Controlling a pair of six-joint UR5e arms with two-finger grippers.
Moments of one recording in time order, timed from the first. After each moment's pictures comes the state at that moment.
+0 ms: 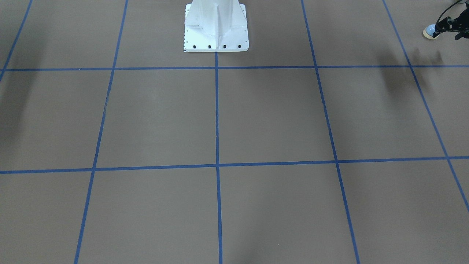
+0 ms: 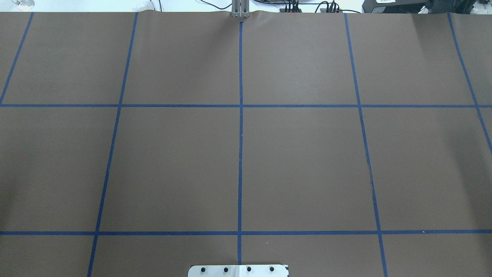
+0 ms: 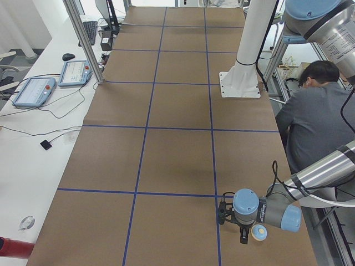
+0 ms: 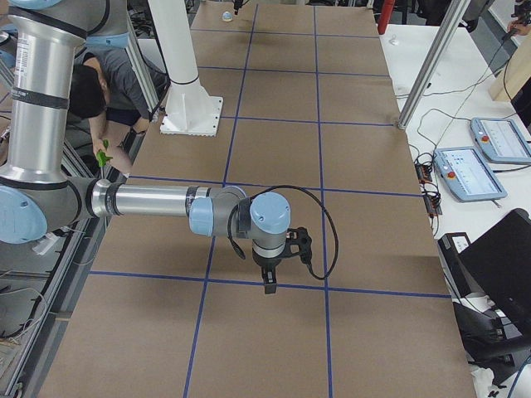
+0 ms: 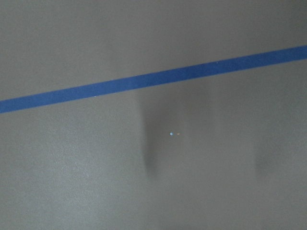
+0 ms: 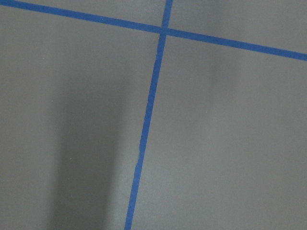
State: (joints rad) left arm -1.17 -0.91 -1.48 -2.39 -2.33 -0.14; right arm 1.58 -1.78 1.78 -1.61 2.33 -0.20
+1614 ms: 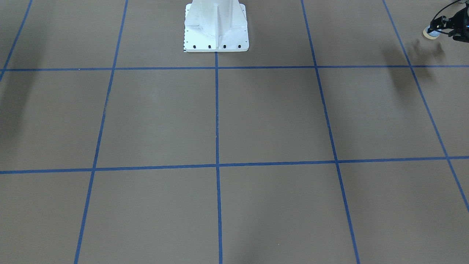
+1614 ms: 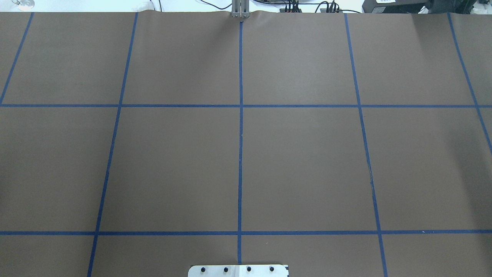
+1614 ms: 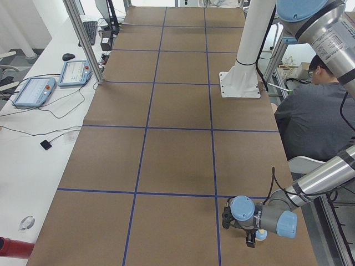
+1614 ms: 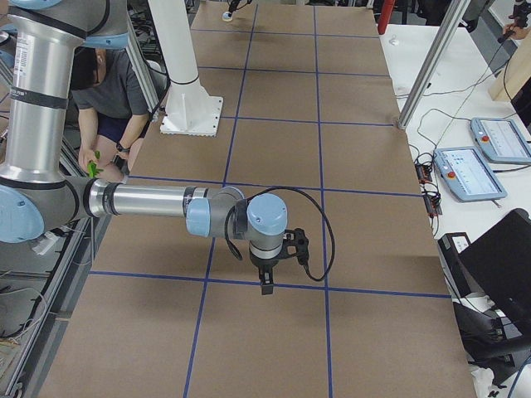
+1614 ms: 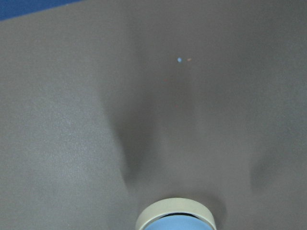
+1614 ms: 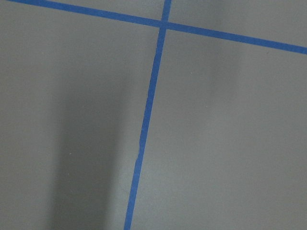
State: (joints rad) left arm -1.04 -0.93 -1.40 -2.38 -2.39 -0.14; right arm 1.58 -1.79 1.79 -1.61 2.33 -0.20
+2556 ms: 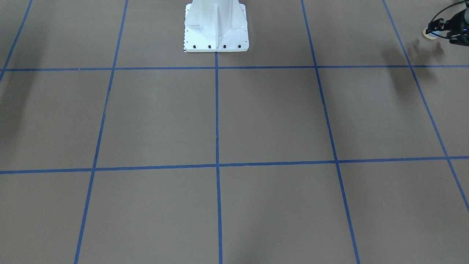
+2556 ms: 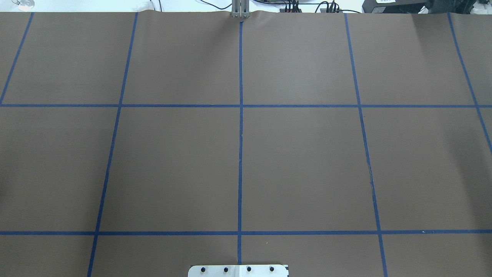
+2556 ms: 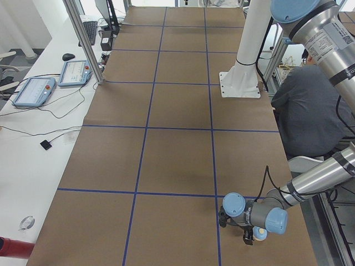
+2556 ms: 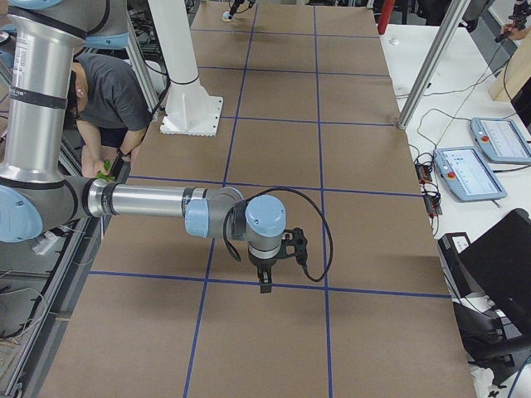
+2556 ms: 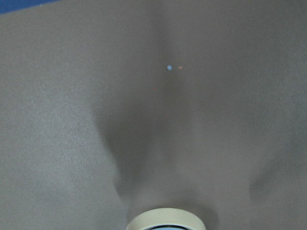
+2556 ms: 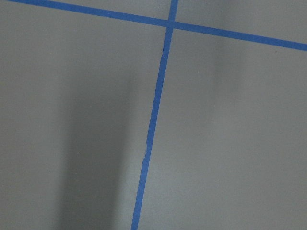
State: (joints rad) left arm -0.94 -0.96 -1.40 -2.33 -2.39 -0.23; right arm 1.58 -1.80 1.79 -1.61 2.35 -0.20
